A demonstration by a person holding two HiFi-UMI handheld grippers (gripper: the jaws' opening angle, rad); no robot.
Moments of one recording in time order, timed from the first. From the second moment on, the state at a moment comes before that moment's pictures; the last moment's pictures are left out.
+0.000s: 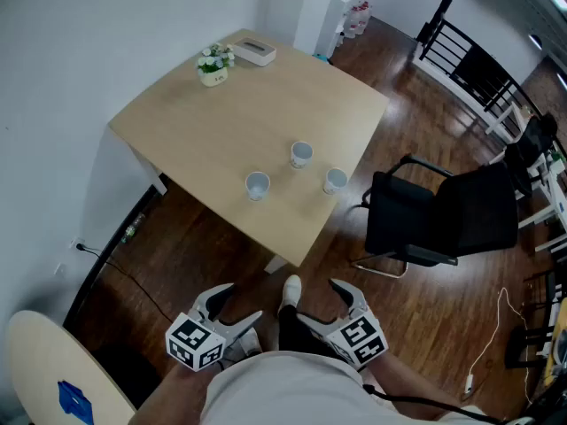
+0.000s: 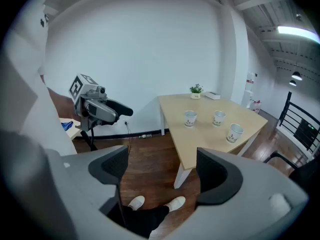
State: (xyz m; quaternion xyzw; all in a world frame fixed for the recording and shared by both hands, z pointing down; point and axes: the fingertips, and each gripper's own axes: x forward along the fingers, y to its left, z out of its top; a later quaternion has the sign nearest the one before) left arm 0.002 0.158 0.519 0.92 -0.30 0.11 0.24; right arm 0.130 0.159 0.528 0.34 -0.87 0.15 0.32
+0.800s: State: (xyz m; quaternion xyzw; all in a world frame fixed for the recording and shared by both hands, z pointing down) left arm 0.051 -0.044 0.466 0.90 -0.36 0.10 0.22; right arm 0.263 -0.184 0.622 0.42 -0.81 0.14 0.38
